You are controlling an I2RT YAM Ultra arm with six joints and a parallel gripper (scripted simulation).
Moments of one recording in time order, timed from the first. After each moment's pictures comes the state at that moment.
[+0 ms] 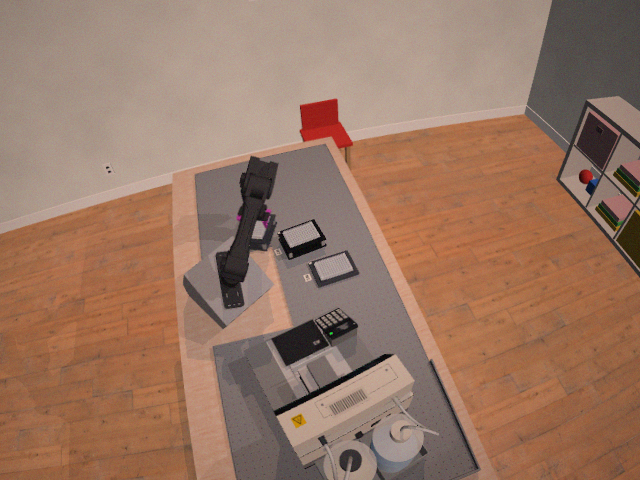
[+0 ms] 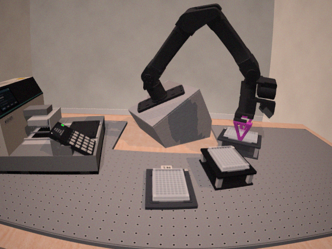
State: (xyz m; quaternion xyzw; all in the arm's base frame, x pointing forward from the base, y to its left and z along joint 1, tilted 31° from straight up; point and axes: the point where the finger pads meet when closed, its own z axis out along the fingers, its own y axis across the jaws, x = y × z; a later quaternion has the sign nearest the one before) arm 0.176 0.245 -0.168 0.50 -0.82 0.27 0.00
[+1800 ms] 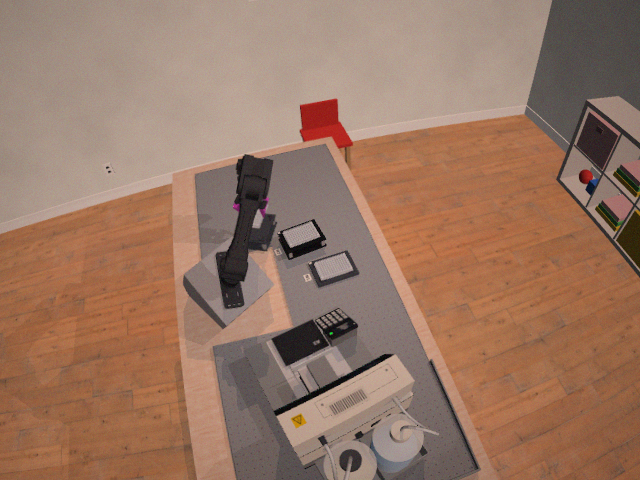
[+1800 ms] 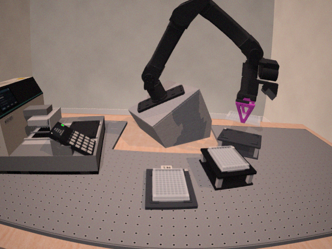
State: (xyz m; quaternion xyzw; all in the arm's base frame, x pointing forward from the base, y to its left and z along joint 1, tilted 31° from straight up) arm 0.158 0.273 -0.111 0.50 -0.82 0.27 0.00
